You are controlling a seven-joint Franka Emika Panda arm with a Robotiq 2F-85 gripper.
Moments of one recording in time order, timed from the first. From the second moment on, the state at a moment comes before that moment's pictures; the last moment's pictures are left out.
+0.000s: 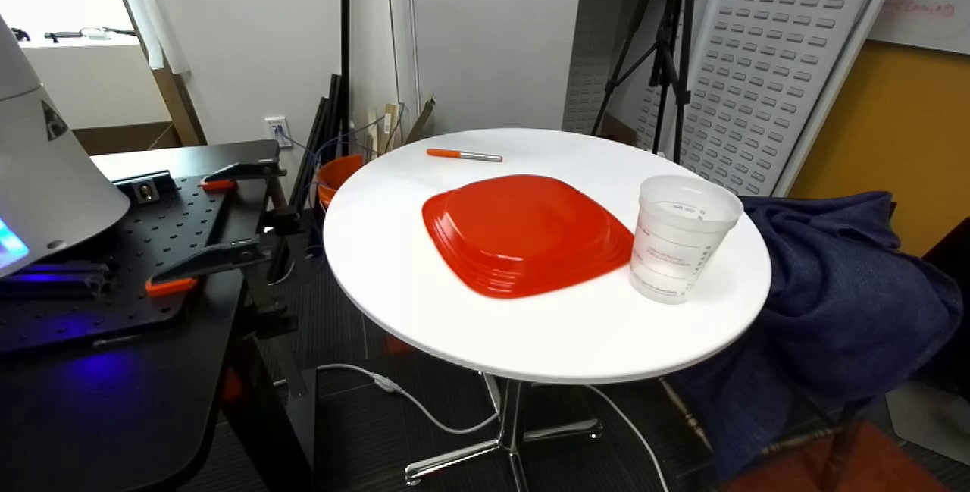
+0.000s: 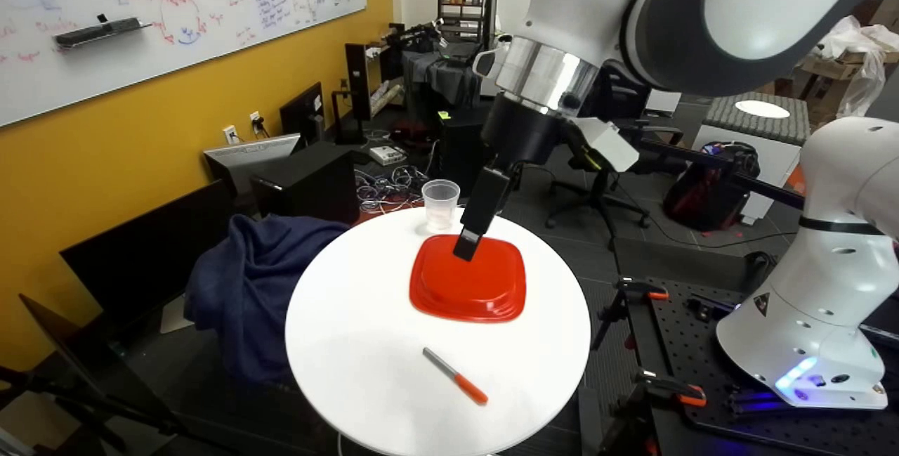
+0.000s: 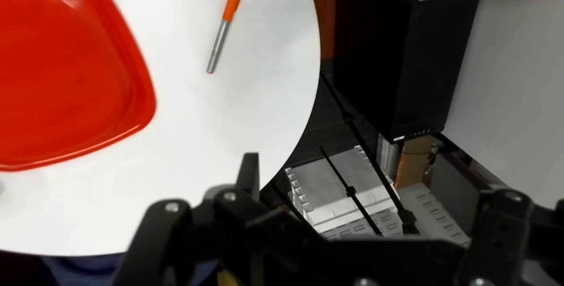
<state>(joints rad) 0.16 -0.24 0.07 -2.47 0.38 2.54 0.10</state>
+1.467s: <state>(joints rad) 0.15 -0.05 0.07 -2.43 0.57 2.65 0.09</state>
